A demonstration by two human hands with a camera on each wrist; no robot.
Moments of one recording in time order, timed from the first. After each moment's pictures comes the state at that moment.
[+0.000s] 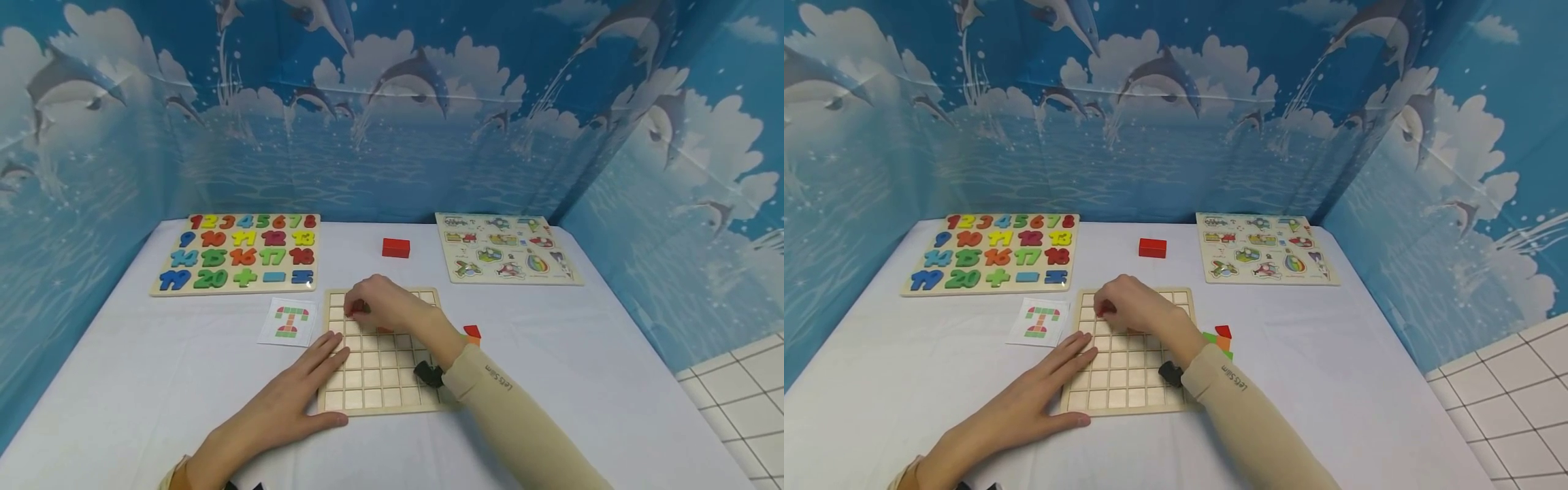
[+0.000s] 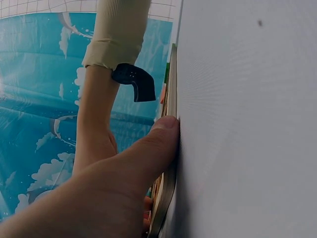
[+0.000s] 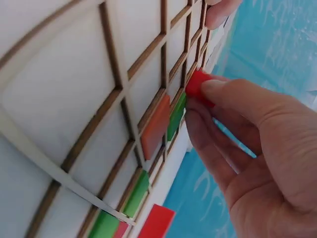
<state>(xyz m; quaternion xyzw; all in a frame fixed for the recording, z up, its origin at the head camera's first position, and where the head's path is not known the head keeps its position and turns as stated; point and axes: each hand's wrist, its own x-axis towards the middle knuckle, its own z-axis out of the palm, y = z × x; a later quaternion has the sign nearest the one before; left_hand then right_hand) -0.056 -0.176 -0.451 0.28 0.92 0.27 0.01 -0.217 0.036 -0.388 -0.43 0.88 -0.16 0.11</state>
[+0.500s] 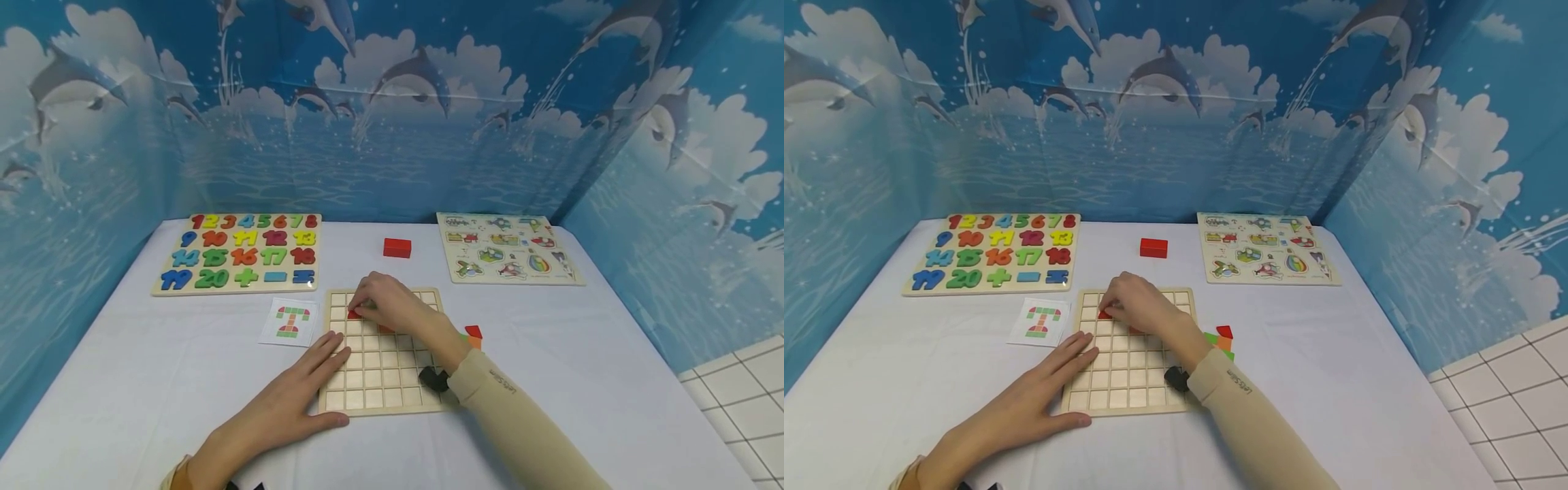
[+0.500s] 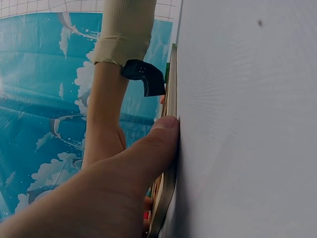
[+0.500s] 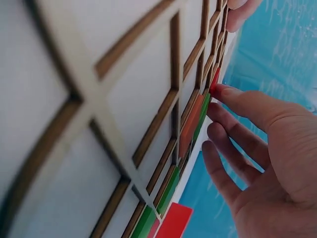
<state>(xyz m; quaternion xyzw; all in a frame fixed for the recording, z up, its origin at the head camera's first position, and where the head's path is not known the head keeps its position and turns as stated) -0.055 -0.176 -0.450 0.28 0.92 0.27 0.01 -0.218 0.044 -0.402 -0.42 0.89 -0.17 0.02</state>
